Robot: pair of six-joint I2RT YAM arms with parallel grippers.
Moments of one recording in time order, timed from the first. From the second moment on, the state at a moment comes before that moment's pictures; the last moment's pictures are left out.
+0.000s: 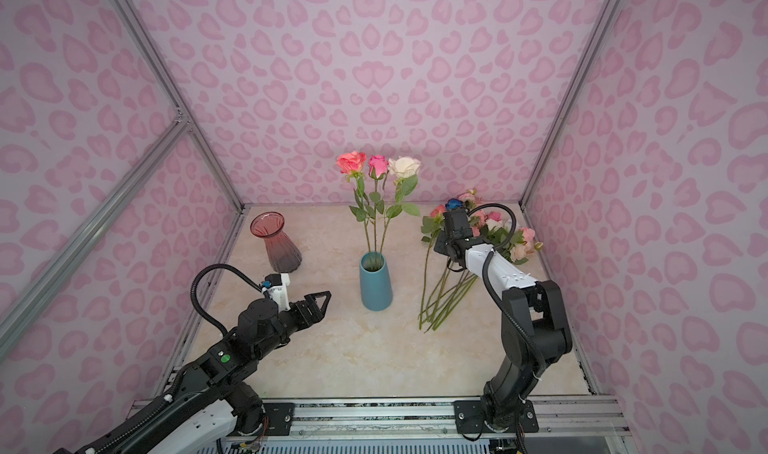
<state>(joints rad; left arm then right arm) -0.65 0.66 0.44 -0.20 -0.11 -0.86 0.23 1.77 1.27 -0.39 0.15 0.50</state>
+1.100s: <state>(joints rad) -0.65 0.70 0.46 -0.21 -0.11 -0.83 0.28 2.08 1.50 -0.46 0.07 0.49</state>
